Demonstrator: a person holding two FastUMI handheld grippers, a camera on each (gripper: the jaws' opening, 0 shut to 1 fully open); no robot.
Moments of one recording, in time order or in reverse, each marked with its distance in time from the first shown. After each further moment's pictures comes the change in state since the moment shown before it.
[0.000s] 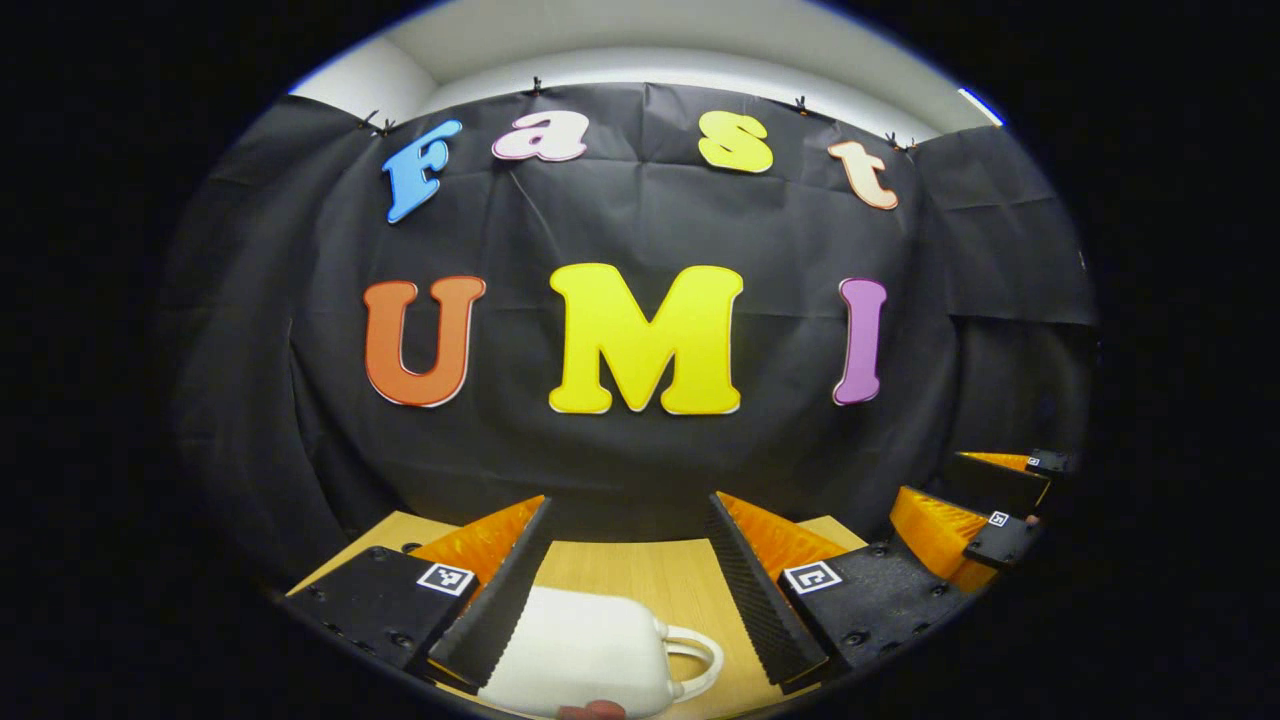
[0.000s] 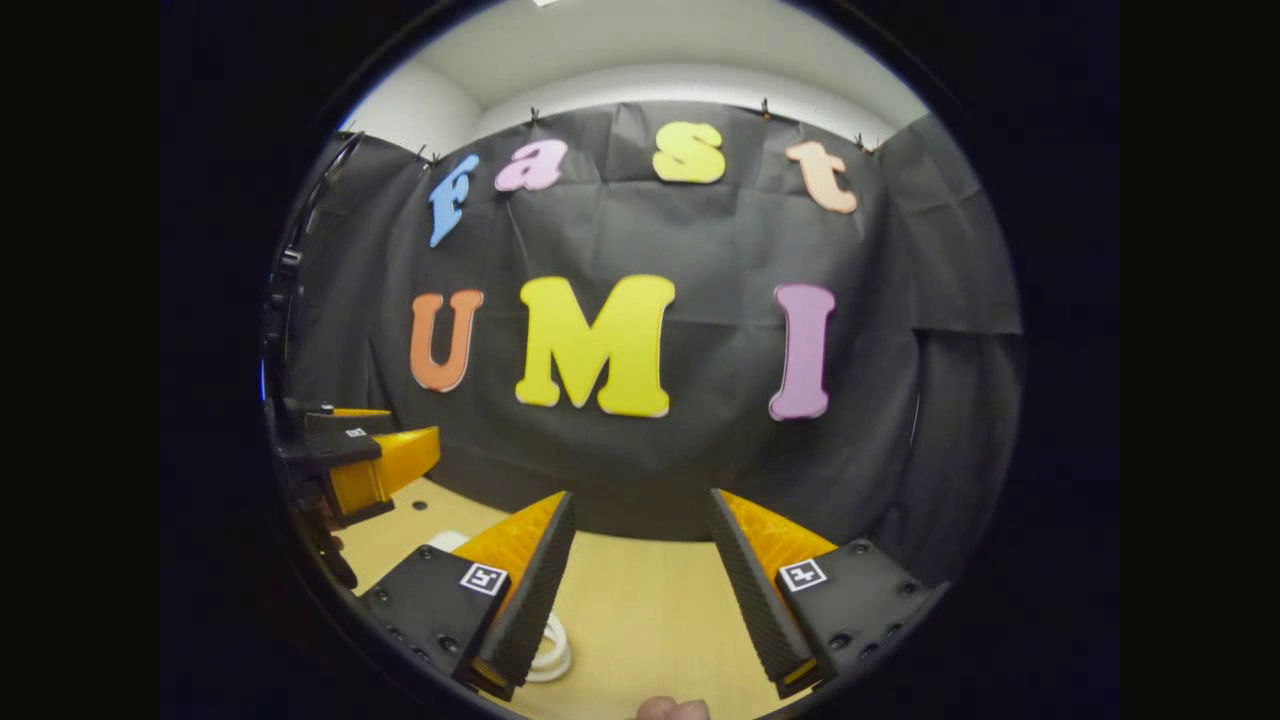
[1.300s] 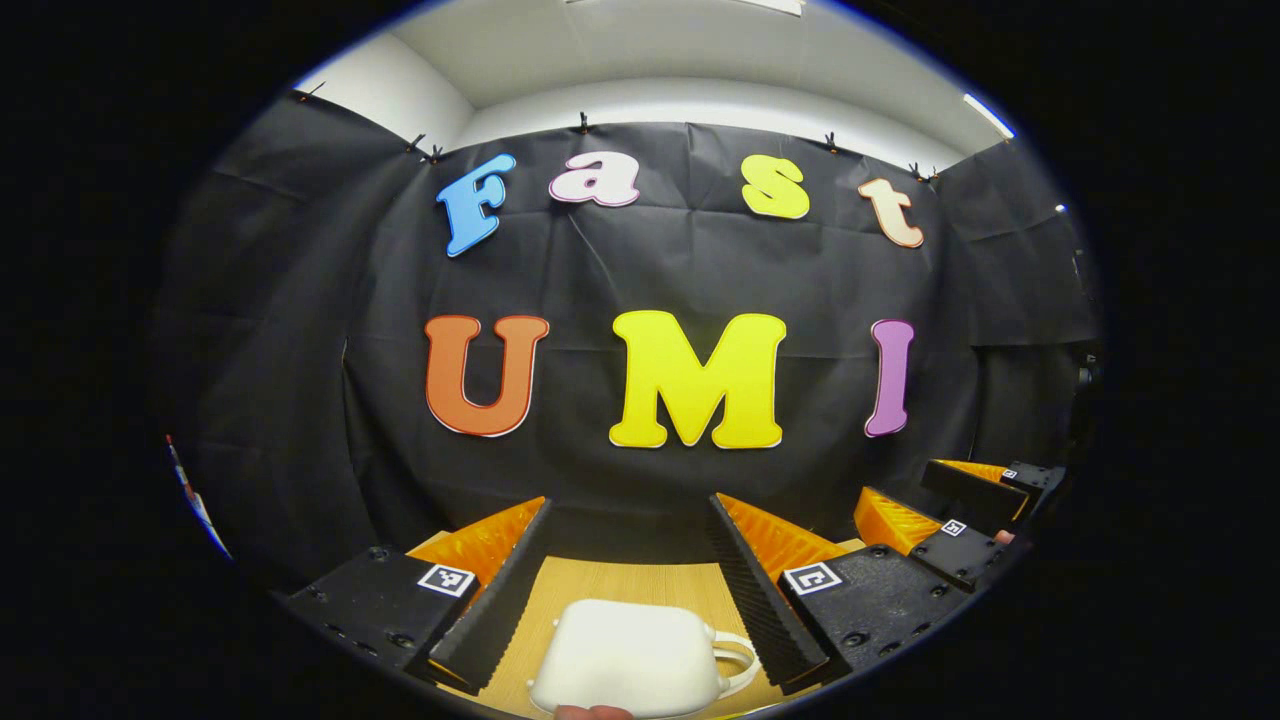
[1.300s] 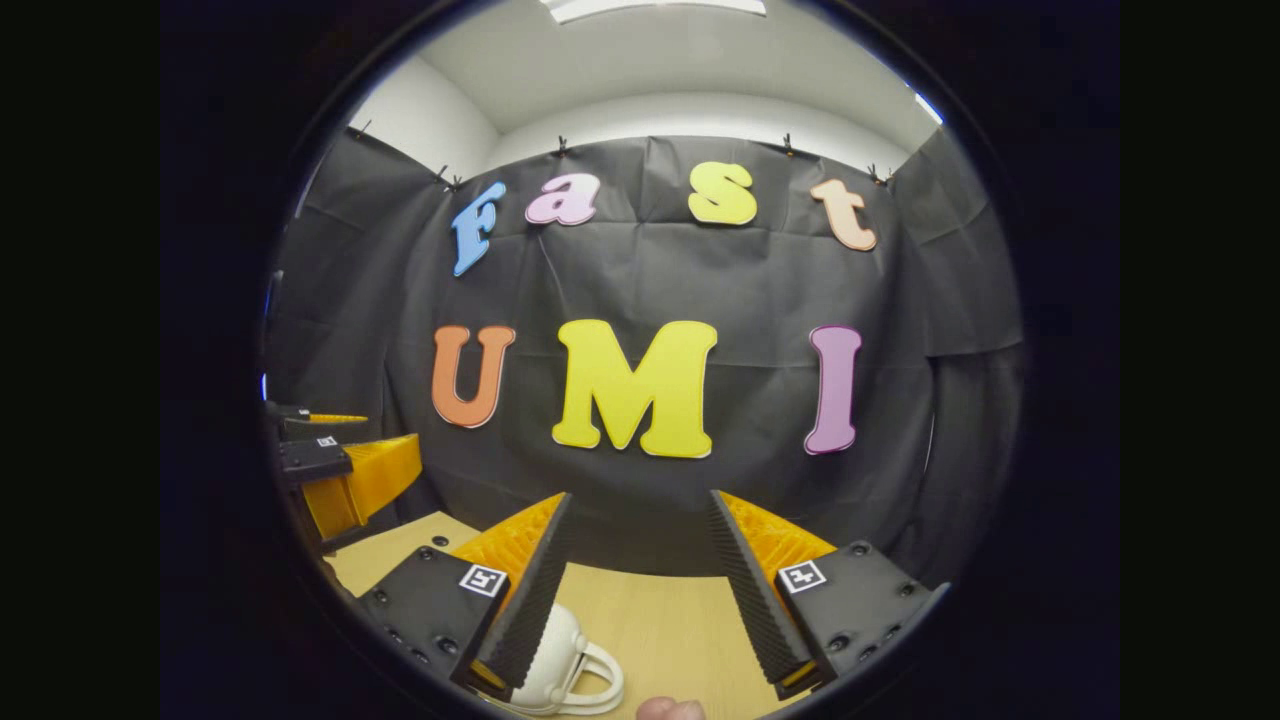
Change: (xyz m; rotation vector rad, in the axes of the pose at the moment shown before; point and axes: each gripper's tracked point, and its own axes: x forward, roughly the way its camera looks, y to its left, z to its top) left arm -0.043 0.051 0.012 -0.030 -0.064 0.088; right arm -0.005 0.078 0.014 0.008 -0.076 0.060
